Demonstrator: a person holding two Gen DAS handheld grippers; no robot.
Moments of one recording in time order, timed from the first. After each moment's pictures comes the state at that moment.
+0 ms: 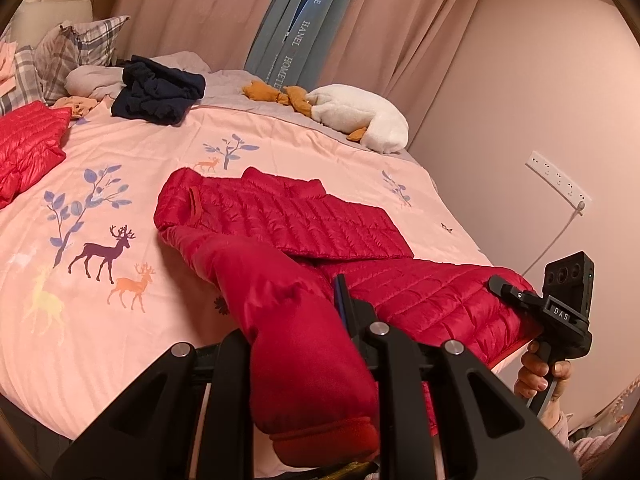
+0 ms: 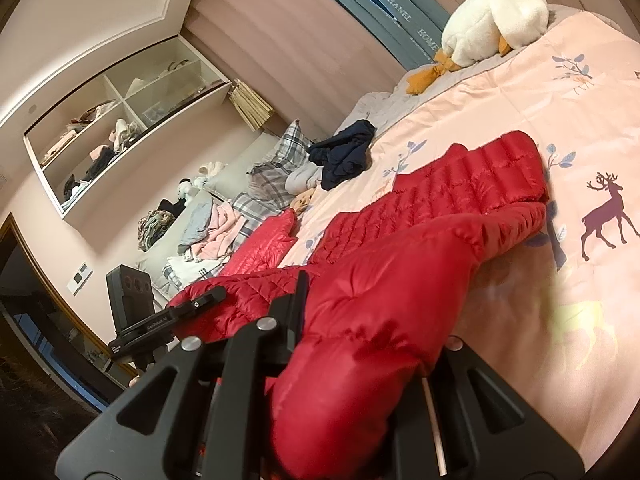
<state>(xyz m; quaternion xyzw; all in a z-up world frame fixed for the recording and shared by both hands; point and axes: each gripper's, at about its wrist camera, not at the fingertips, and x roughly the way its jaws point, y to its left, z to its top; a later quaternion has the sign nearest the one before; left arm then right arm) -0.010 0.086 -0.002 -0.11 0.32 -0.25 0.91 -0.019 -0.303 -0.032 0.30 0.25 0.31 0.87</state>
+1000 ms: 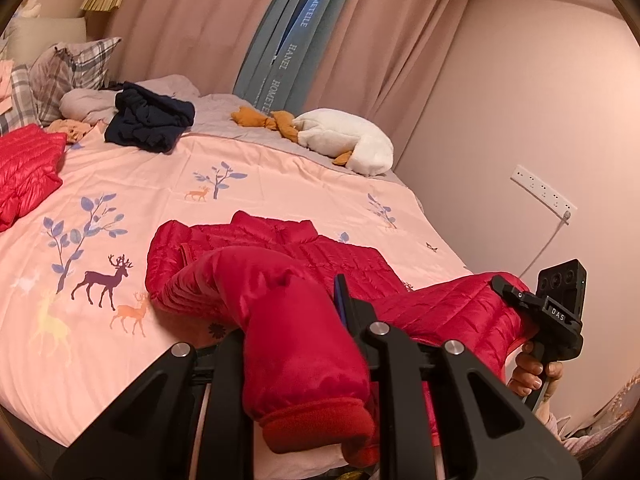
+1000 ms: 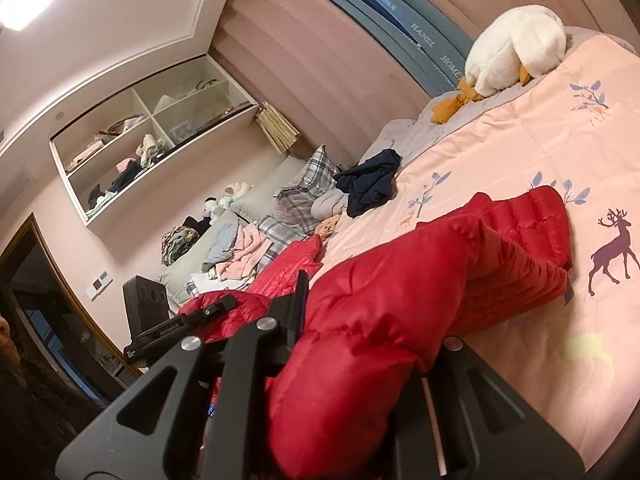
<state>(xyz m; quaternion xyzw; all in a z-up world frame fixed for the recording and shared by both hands) -0.017 0.089 0.027 -0.12 0.29 -0.26 0.91 -0.026 -0.322 -0.007 0.31 0.20 0.33 0.87</state>
